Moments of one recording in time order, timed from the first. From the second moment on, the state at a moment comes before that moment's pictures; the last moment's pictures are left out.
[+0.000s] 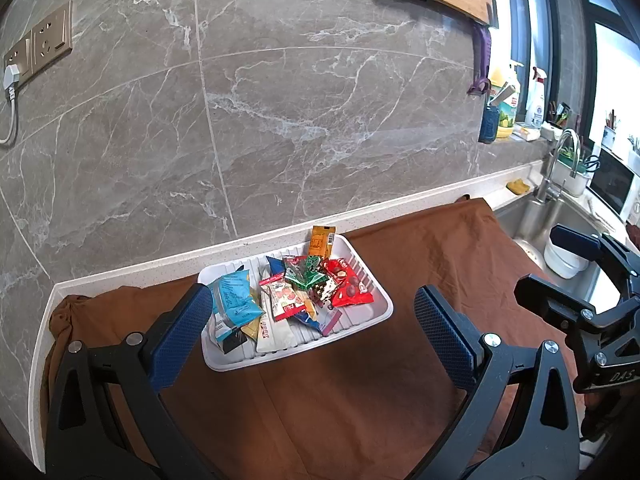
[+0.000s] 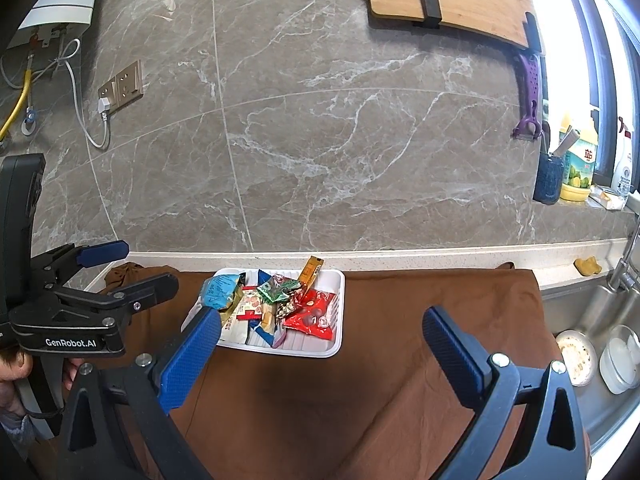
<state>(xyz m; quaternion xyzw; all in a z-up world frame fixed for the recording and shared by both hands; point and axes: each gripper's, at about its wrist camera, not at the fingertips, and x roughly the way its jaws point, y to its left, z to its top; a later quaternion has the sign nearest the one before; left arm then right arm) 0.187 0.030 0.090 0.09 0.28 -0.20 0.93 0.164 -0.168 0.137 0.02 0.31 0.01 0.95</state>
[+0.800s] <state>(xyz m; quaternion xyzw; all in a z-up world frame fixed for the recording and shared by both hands) 0.189 0.028 0.089 0.09 0.28 -0.21 0.93 0.164 -0.168 0.136 0.02 0.31 0.01 0.95</state>
